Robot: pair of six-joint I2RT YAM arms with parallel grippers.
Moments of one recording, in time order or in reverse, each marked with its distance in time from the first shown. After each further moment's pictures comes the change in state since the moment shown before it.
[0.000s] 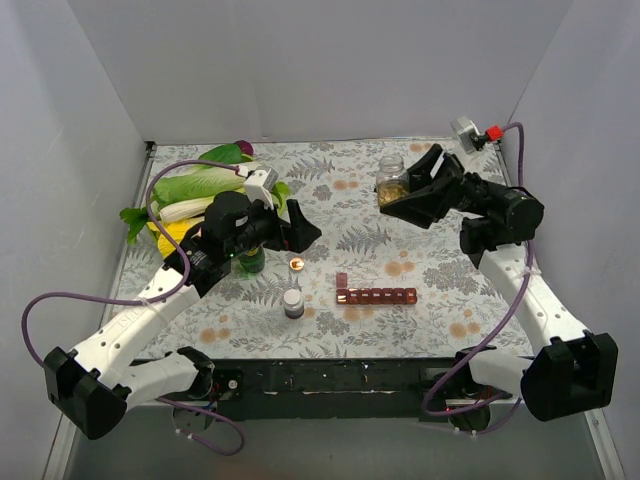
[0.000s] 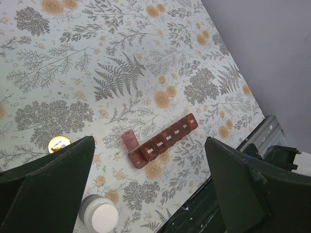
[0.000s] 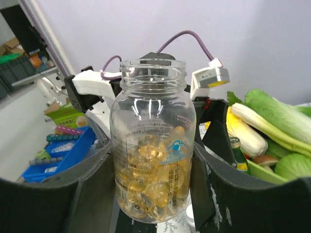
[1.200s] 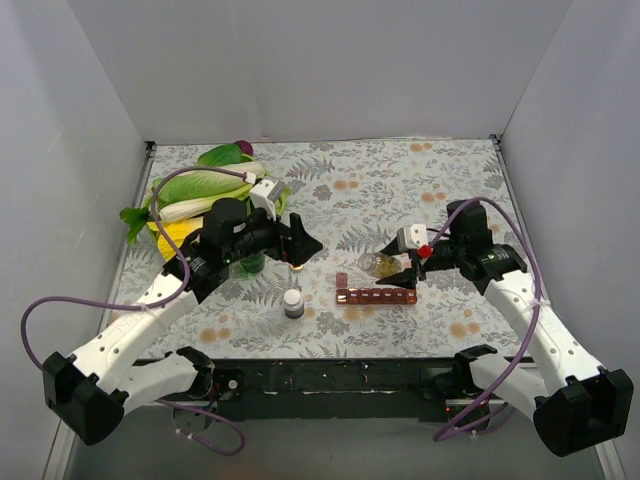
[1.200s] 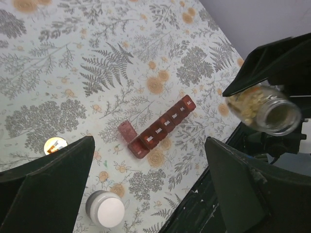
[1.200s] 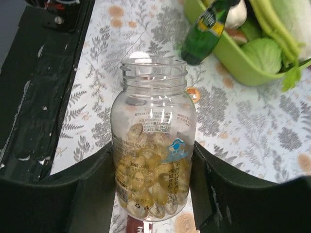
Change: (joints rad) left arm 0.000 -0.007 -0.060 0.030 0.140 0.087; right arm 0.064 -0.191 -0.079 -1.698 -0.019 -2.106
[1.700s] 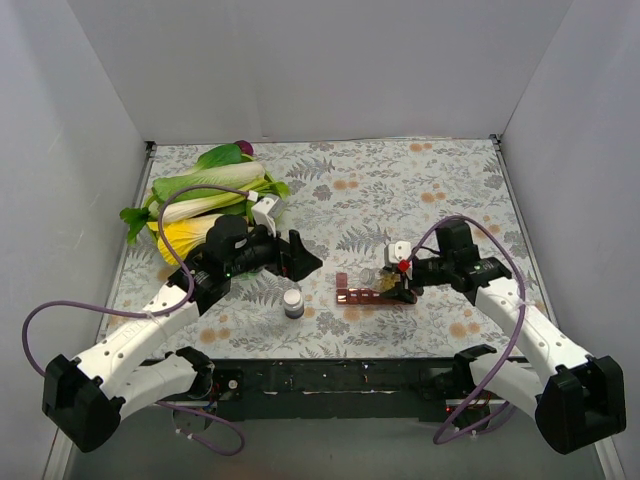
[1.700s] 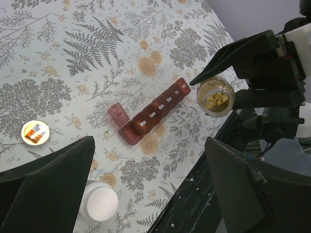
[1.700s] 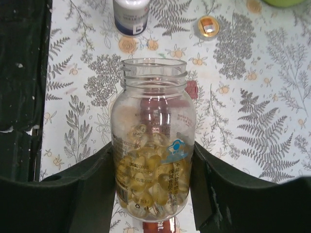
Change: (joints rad) left arm 0.000 -0.076 -0.168 0.100 0.045 -0.032; right arm 0.018 0.005 -0.211 0.056 0.190 -0.014
